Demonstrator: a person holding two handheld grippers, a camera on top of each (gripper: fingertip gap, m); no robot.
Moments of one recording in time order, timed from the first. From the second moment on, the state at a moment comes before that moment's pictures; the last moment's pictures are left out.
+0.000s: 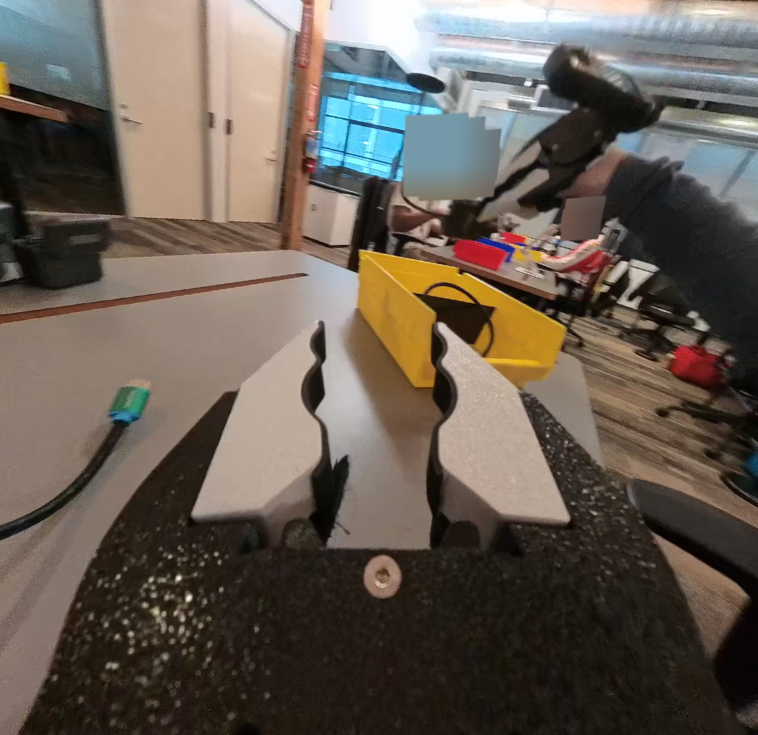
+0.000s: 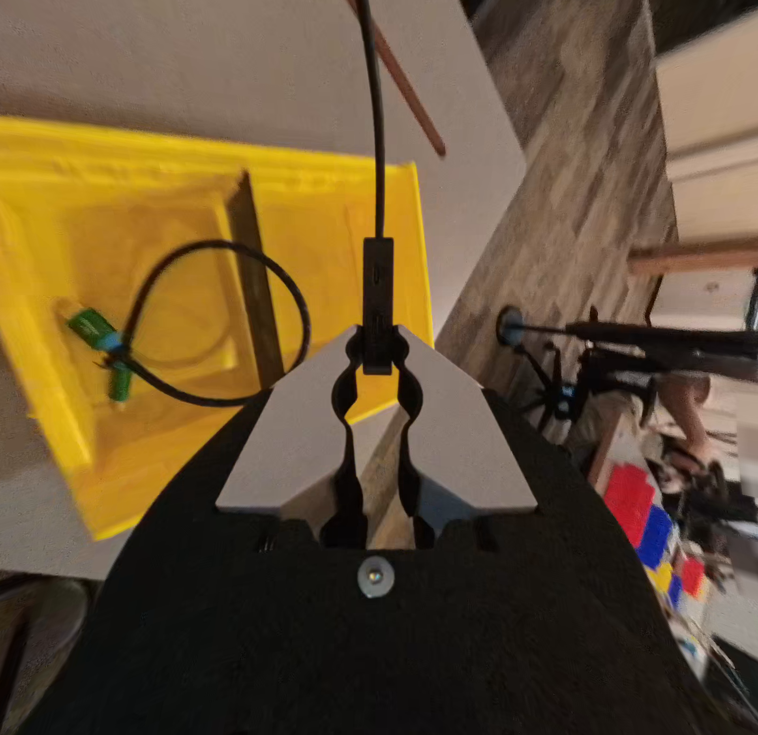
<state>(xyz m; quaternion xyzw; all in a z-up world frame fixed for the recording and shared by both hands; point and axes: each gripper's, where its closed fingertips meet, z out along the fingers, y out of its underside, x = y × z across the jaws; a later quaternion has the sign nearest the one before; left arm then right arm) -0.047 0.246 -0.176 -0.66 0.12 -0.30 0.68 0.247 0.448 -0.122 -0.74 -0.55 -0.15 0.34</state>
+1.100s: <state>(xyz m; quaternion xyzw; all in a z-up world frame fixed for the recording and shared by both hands) -0.352 0.166 -0.205 -0.90 0.35 0.07 0.27 -0.037 0.291 -0.215 -0.42 -0.58 0.22 0.66</state>
